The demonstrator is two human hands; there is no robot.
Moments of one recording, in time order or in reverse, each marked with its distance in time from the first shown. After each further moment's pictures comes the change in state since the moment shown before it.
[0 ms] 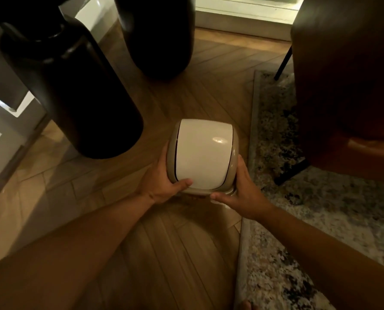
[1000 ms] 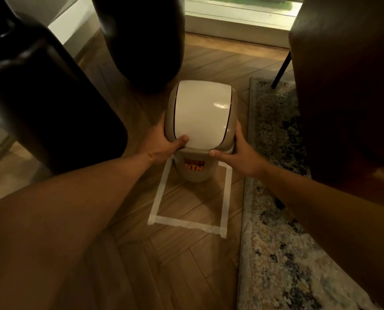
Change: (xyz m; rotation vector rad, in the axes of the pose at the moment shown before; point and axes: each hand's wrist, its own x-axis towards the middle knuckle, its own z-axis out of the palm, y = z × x) left_hand 0.186 0.003 0.011 -0.084 0.010 0.017; right_hand 0.165 0.028 -0.065 0.157 -0.043 0.061
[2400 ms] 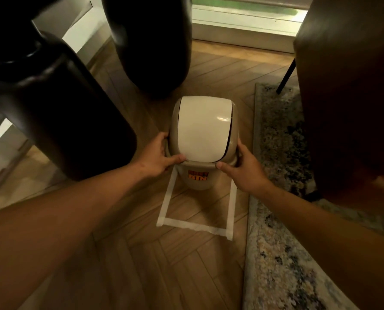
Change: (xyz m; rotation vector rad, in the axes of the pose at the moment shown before) left_hand -0.027 0.019 -0.036 -0.137 -0.194 -0.339; right_hand -0.022 -0.014 0.026 0.078 0.205 0.148
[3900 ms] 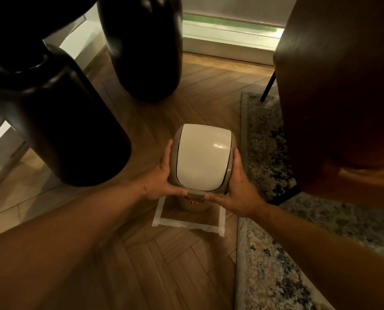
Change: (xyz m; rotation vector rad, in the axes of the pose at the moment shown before) left_hand -0.053 -0.012 0.015 0.358 -0.285 0.177; right_hand -0.070 0.003 -0.003 -0.404 -0.075 -0.233
